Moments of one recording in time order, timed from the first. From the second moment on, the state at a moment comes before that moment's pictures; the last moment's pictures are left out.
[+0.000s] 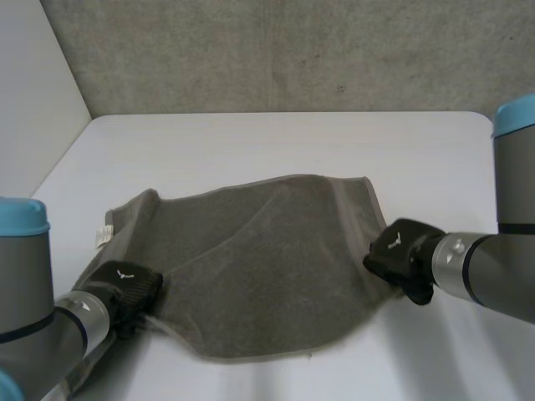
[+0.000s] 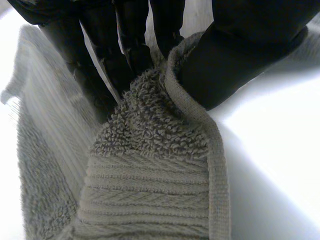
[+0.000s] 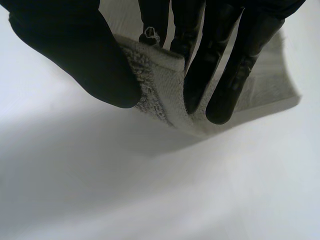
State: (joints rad) left arm 4.36 -1.80 -1.86 2.94 -1.59 3.60; right arm 1.97 -1.21 1.42 0.61 1.43 2.20; left_hand 1.18 1.22 1.21 1.22 1.03; right_hand 0.97 1.17 1.18 1.19 0.98
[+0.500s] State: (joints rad) left arm 4.40 -2.03 -0.90 3.46 -1.60 3.66; right arm 1.97 -1.10 0.70 -0.32 1.54 2.40; left_hand 1.17 1.22 1.22 1.22 1.03; right_hand 0.97 1.17 1.18 1.19 0.98
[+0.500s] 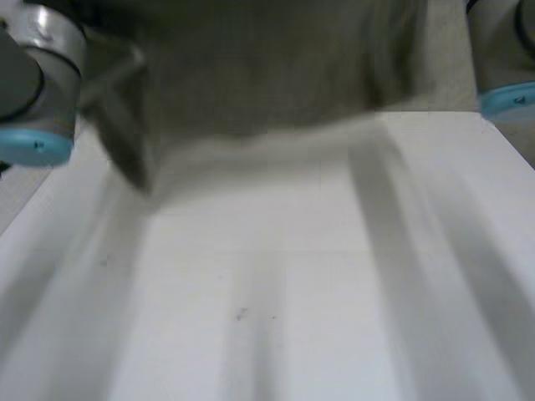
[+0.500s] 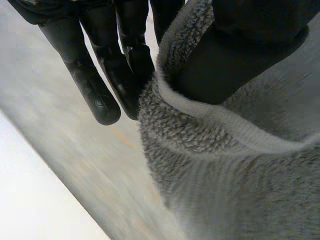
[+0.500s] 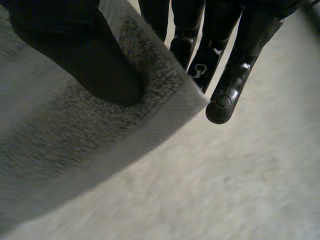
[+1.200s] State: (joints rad) left arm 4.42 -2.06 -1.82 3.56 -1.48 3.68; right arm 1.78 -1.22 1.71 -0.10 1.26 2.52; left_hand 1.08 1.09 1.09 1.09 0.92; right_hand 0.97 1.17 1.19 1.19 0.99
